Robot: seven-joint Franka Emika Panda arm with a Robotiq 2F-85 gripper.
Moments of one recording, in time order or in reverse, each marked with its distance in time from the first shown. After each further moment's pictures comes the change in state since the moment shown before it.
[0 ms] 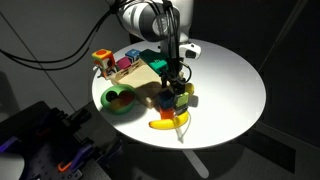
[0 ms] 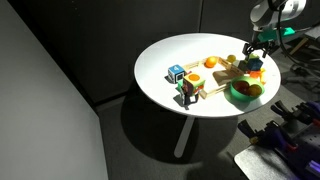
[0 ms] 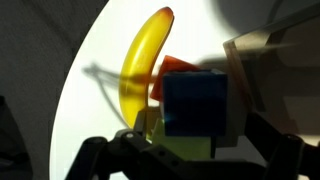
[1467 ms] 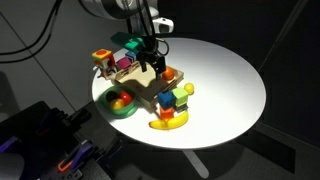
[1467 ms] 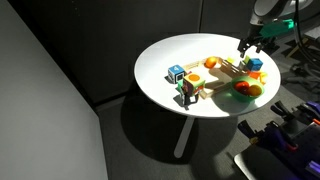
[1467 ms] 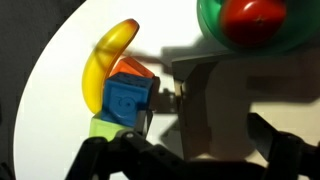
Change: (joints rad) arm 0.084 -0.255 0.058 -0.238 -0.085 0.091 -0.056
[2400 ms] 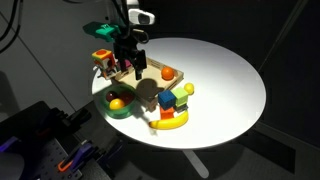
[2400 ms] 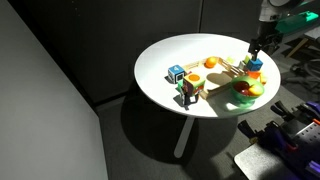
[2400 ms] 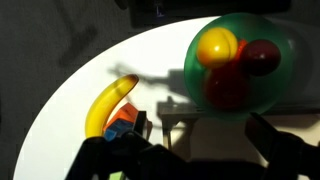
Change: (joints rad) arm 0.008 -0.202 0.035 -0.145 -0.060 -0.186 0.000
